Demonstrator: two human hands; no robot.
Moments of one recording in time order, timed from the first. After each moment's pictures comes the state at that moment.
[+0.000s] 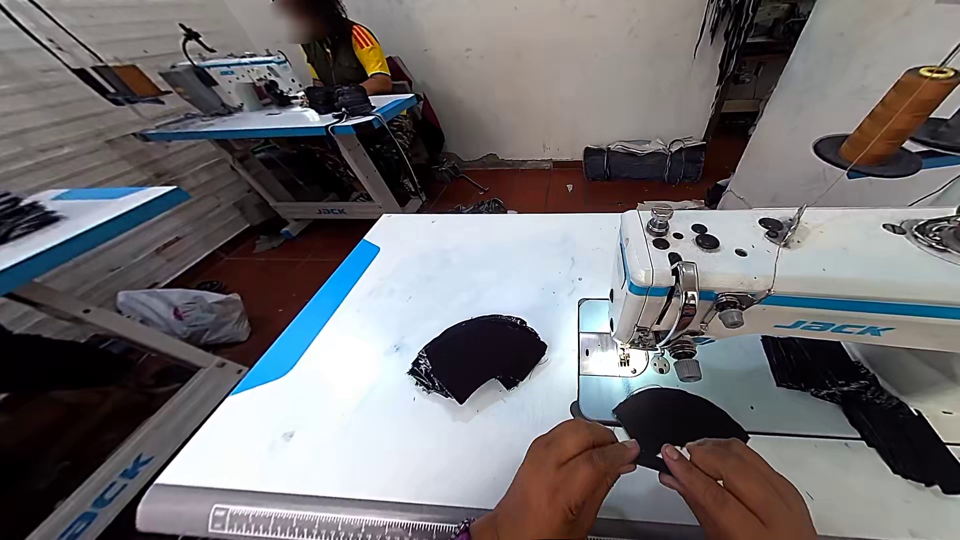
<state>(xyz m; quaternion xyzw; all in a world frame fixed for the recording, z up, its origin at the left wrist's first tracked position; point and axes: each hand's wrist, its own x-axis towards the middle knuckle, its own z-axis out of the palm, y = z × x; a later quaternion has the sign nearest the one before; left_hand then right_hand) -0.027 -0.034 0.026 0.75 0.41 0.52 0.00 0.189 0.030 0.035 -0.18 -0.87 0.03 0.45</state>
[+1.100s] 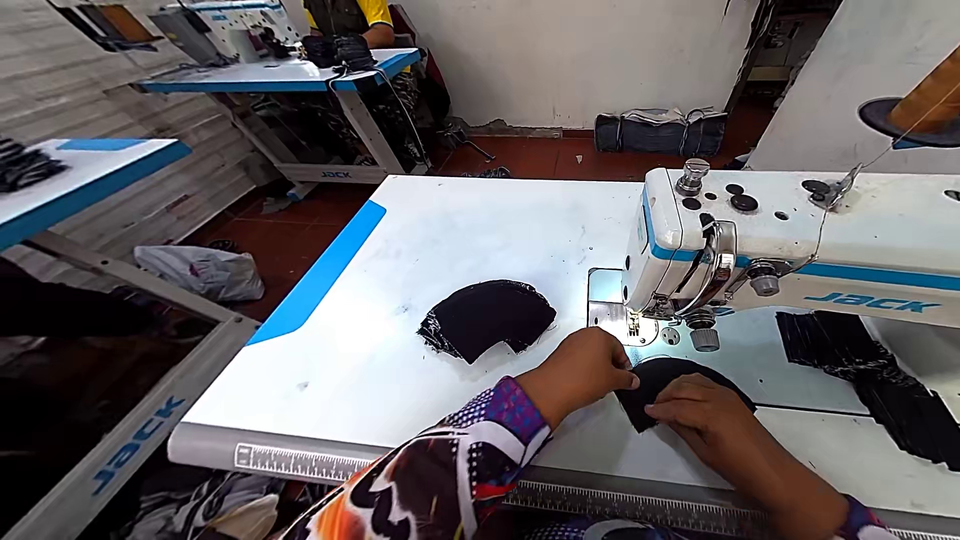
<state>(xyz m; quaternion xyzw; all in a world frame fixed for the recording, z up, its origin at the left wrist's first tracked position) -0.035 0.041 0.068 0.61 0.65 0.10 0.45 0.191 0.075 -0.014 -0.15 -0.92 0.19 0.32</state>
